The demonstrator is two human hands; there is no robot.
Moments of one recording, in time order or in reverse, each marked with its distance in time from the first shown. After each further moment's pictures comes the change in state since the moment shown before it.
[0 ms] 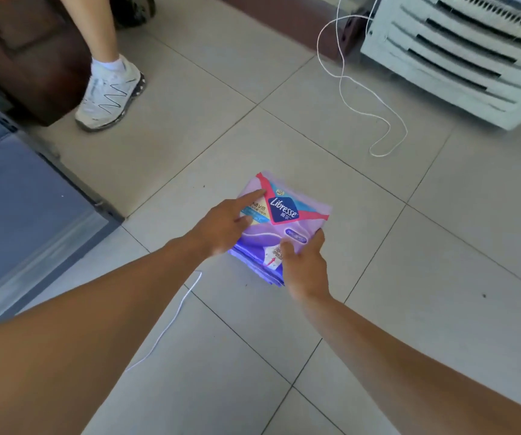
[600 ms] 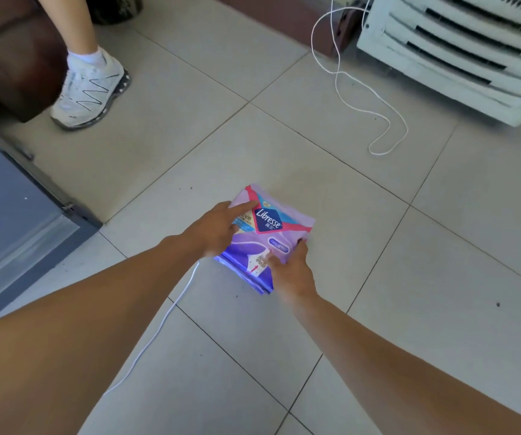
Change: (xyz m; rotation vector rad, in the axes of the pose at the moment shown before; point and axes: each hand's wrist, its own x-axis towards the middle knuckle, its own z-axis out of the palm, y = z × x) left_hand 0.055 -0.048 0.035 0.270 -0.116 0.006; right_hand 0.056 0.045 0.032 0.029 -0.160 0.091
